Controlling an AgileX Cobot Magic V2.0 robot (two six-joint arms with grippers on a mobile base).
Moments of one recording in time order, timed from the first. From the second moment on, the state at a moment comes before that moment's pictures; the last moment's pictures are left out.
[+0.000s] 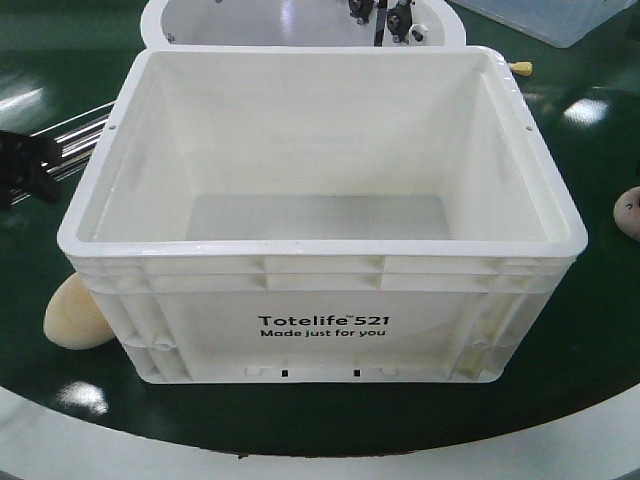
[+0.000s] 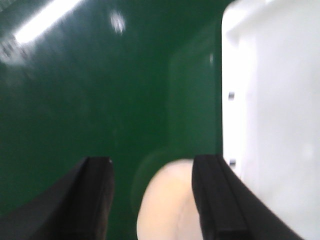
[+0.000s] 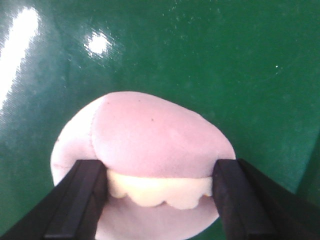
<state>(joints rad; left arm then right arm) 0.06 1.53 -1.22 -0.24 1.05 0.14 -0.42 1.99 -1.43 0.11 0.72 -0.11</state>
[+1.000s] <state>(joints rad) 0.01 1.70 -0.91 -0.42 0.79 0.36 -0.42 2.00 -1.43 0.16 0.70 -0.11</state>
